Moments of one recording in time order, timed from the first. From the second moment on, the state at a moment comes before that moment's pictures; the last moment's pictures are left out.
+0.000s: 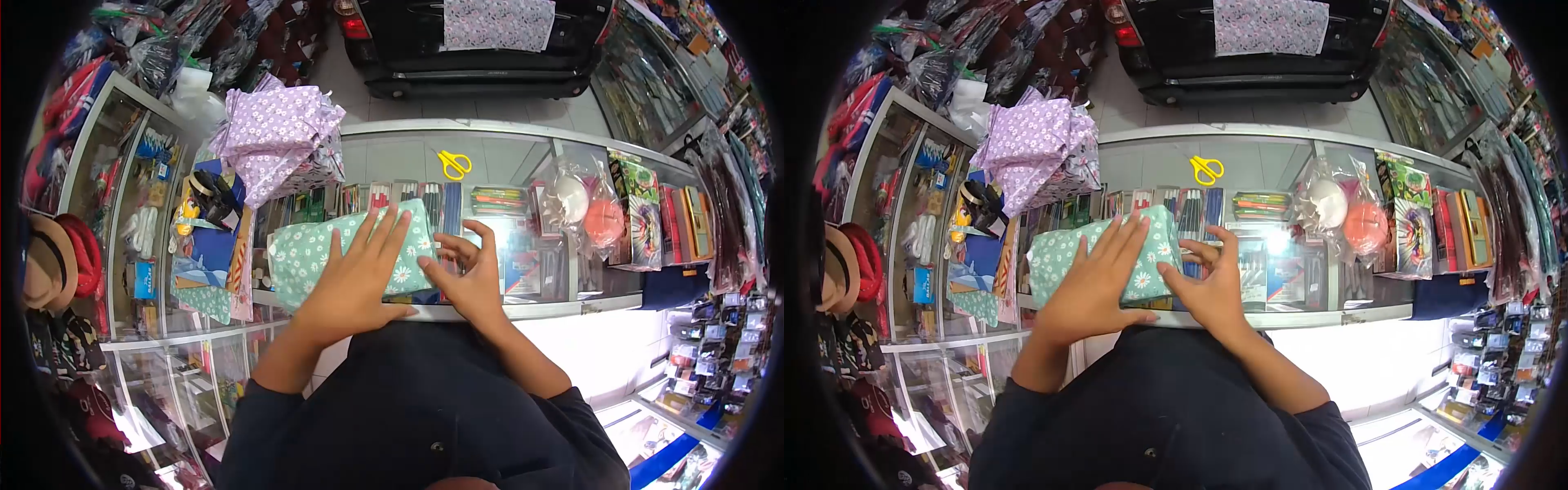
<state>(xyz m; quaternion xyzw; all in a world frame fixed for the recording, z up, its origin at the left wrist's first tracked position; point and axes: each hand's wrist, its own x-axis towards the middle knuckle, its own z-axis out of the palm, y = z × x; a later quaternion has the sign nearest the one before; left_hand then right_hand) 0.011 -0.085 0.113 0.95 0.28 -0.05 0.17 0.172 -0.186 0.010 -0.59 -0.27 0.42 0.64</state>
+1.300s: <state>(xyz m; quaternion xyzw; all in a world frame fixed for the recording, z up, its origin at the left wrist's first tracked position) 0.028 -0.124 0.085 0.80 0.38 0.26 0.39 0.189 -0.215 0.018 -0.51 -0.34 0.51 0.60</state>
